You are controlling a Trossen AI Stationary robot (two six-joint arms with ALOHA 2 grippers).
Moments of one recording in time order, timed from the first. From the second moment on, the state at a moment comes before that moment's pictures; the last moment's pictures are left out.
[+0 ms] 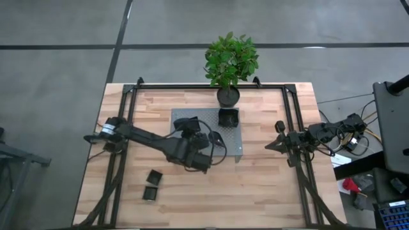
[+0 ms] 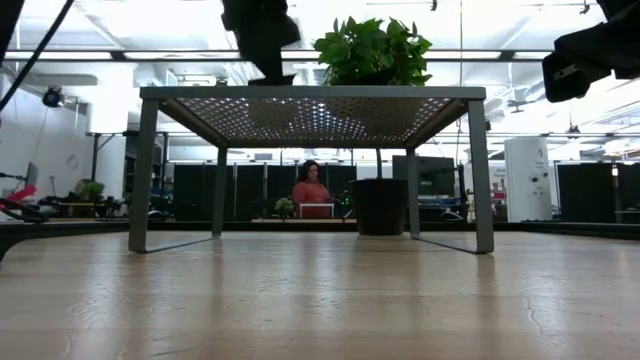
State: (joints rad) left arm -0.29 1.91 1.79 -1.39 -0.92 -0.53; right arm 0.36 0.05 0.18 -0.21 0.16 0.07
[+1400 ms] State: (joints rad) left arm -0.26 1.69 1.53 -1.02 -0.81 -0.40; right arm 0.36 0.05 0.18 -0.21 0.16 0.07
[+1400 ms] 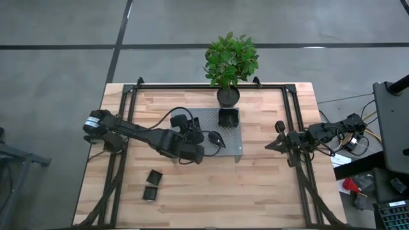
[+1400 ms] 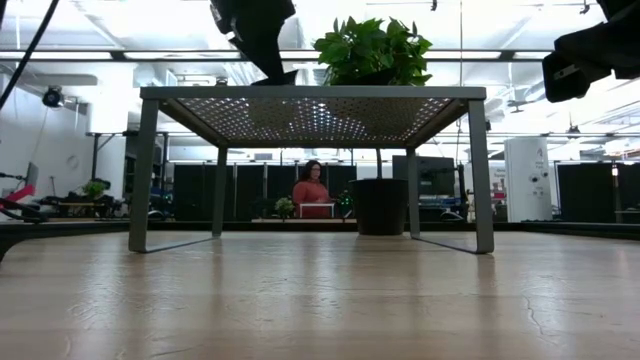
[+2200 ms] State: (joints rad) left arm -0.25 1.69 1.53 -1.03 -0.79 -0.42; right arm 0.36 0.05 0.18 -0.21 0.16 0.07
